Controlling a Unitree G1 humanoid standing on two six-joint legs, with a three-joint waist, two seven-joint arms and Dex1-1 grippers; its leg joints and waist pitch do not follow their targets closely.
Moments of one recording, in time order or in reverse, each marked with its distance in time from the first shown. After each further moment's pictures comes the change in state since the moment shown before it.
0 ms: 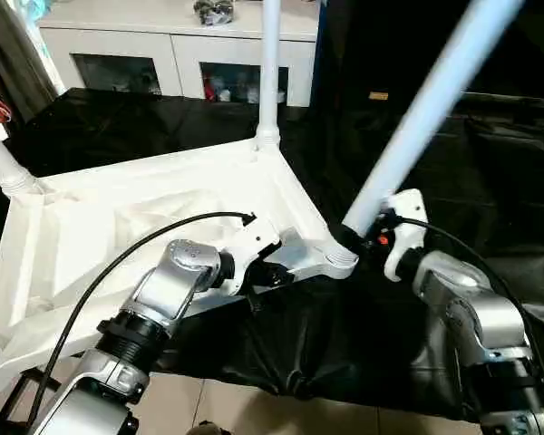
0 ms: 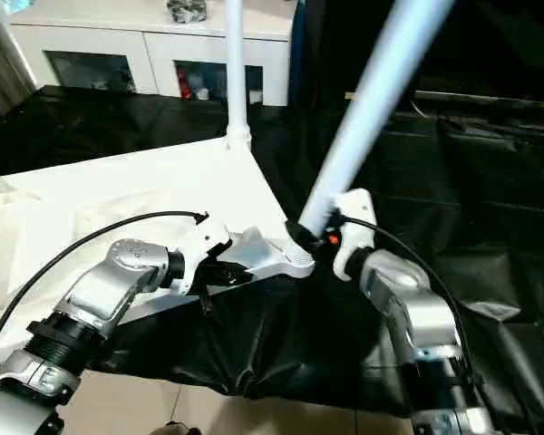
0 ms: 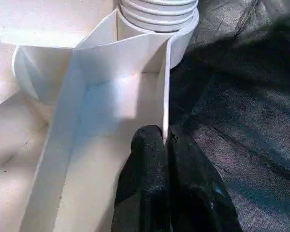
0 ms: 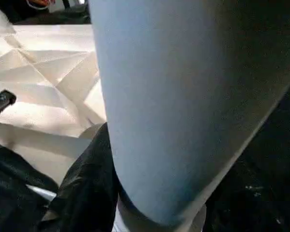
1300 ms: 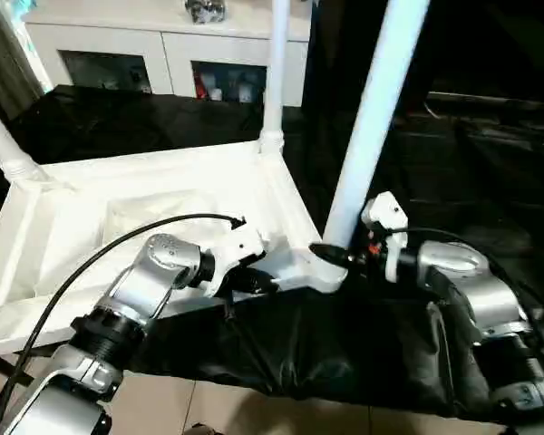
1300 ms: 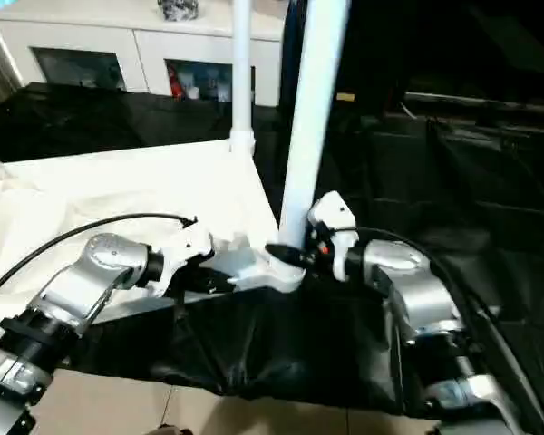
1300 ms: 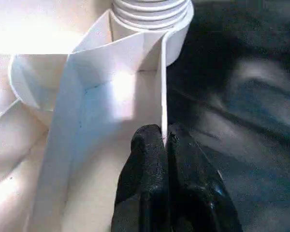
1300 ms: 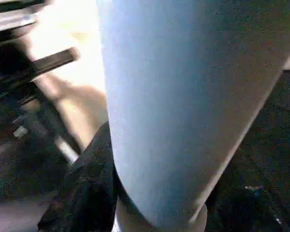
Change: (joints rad) left arm -0.017 0.069 -0.014 0.010 0.022 -0.045 -0.048; right arm -0.149 -0.005 0.078 0.305 -0.069 -0.238 0.214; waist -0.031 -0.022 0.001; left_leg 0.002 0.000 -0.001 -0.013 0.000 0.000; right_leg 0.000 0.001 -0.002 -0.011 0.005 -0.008
